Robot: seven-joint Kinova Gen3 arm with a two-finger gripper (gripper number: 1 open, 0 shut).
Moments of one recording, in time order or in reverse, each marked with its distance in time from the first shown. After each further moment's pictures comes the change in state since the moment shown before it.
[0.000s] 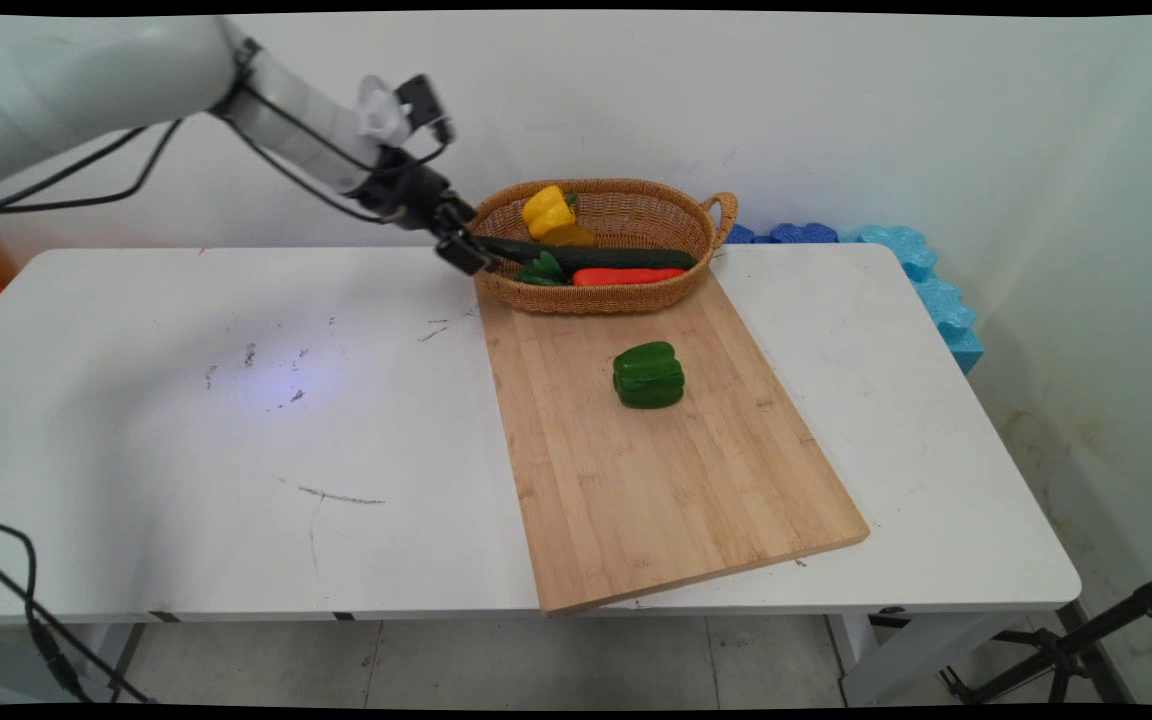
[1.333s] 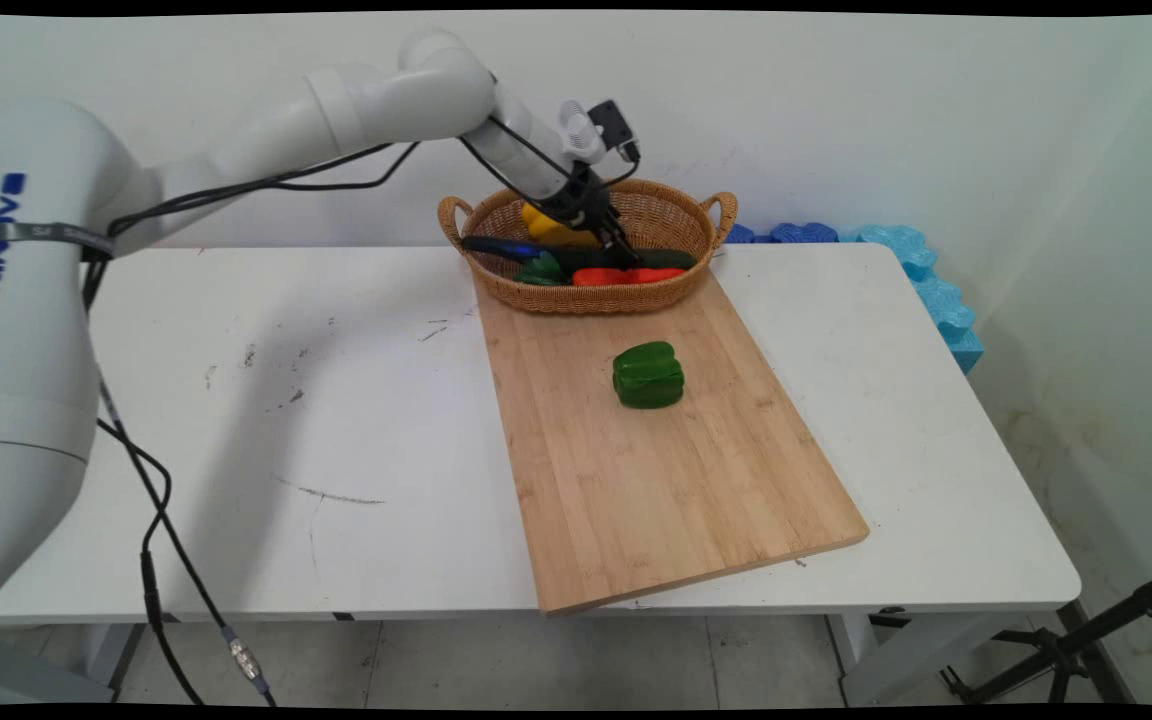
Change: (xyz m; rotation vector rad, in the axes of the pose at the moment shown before) arm 0.126 0.008 0.171 -0.014 0.023 0.063
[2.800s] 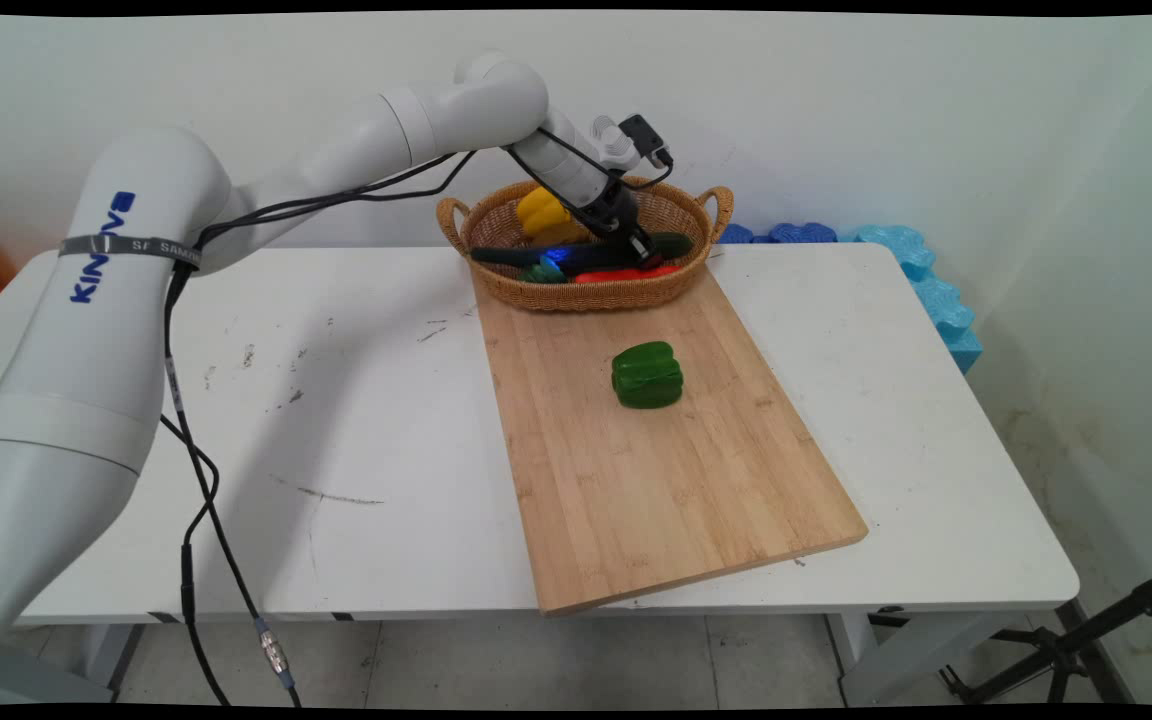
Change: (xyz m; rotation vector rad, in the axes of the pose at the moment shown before) arm 0.018 -0.008 0.058 -0.029 -0.046 -0.119
